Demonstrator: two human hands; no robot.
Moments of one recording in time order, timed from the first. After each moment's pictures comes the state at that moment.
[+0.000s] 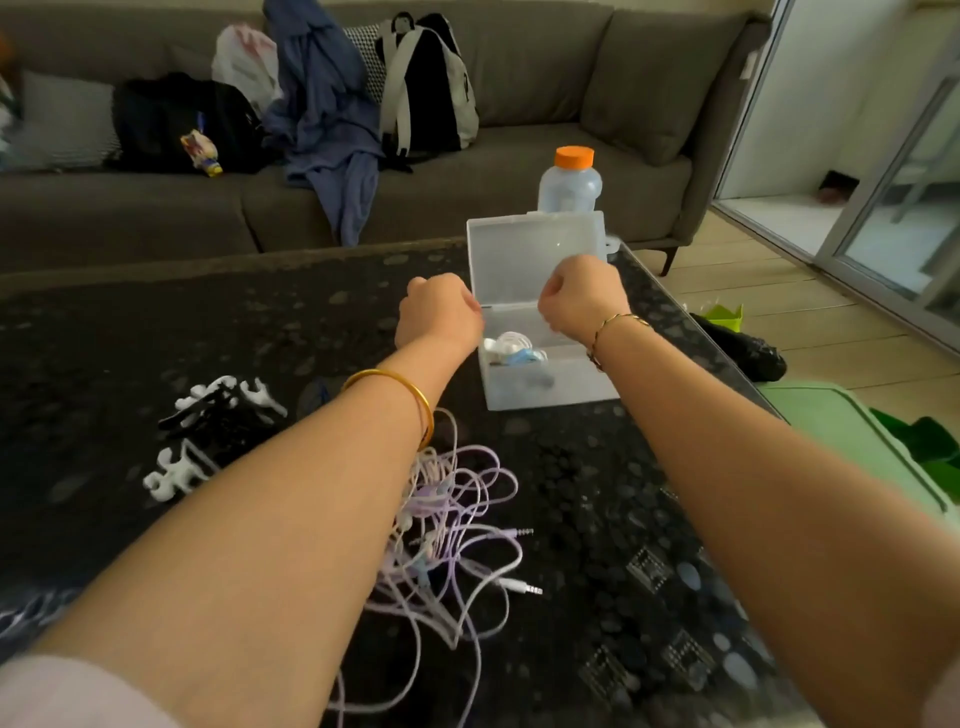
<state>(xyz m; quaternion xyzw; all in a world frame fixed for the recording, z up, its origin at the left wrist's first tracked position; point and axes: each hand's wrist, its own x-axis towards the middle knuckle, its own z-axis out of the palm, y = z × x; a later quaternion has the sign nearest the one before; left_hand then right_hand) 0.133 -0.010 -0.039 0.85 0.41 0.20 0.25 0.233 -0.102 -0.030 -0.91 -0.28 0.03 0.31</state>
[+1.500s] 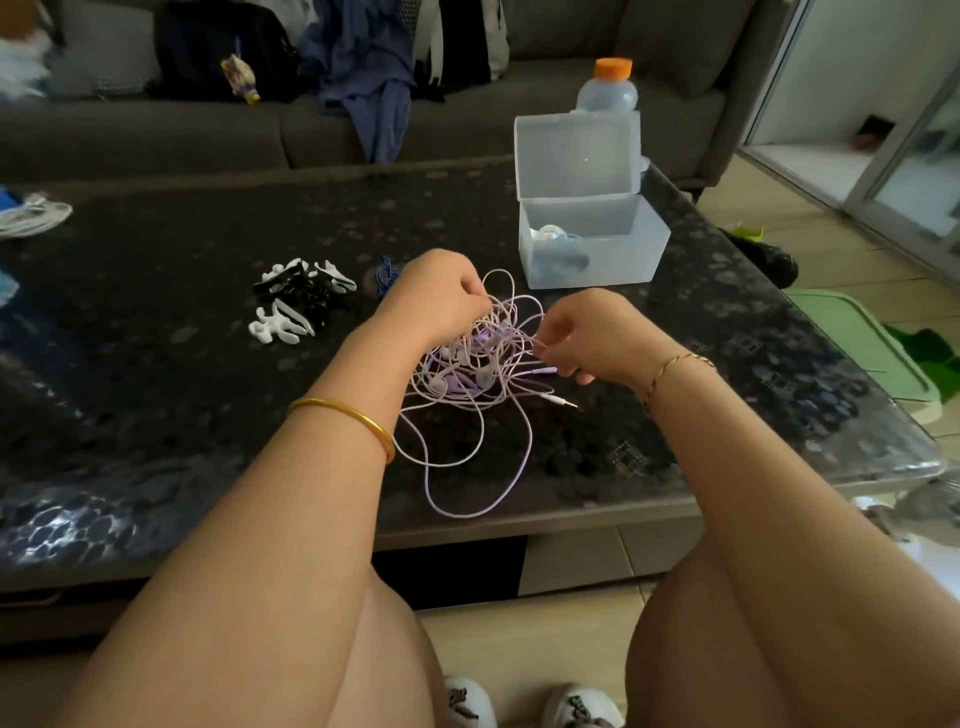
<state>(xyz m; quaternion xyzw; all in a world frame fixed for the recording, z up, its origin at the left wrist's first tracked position) -0.035 -0.079 -0.034 0.91 0.30 0.10 0.28 0.068 -0.201 -0.055 -0.86 -0.42 0.19 0.21</state>
